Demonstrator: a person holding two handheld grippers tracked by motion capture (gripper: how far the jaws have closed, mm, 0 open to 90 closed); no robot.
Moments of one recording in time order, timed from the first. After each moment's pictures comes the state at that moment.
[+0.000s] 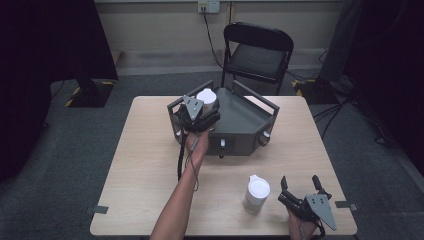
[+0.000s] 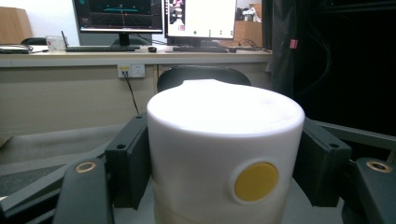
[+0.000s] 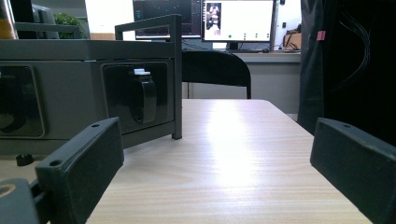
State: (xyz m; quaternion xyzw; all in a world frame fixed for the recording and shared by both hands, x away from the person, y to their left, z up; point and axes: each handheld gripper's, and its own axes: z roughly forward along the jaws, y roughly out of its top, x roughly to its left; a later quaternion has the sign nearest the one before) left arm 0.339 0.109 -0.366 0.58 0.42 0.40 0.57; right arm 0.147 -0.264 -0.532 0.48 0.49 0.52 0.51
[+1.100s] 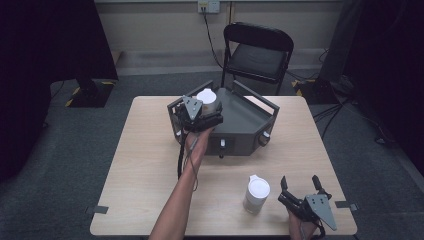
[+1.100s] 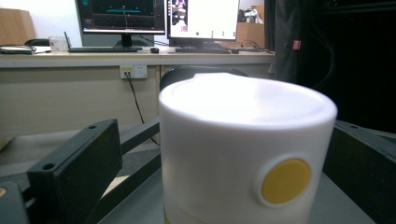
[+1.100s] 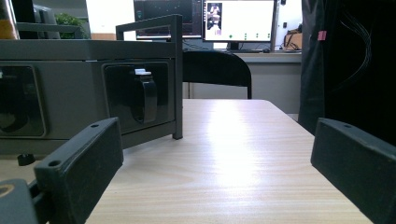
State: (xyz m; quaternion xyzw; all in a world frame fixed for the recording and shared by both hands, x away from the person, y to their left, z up) left arm 0.344 0.111 -0.372 0.57 0.42 0.40 0.58; right arm 0.147 -0.265 -0.532 0.48 0.49 0.52 0.51
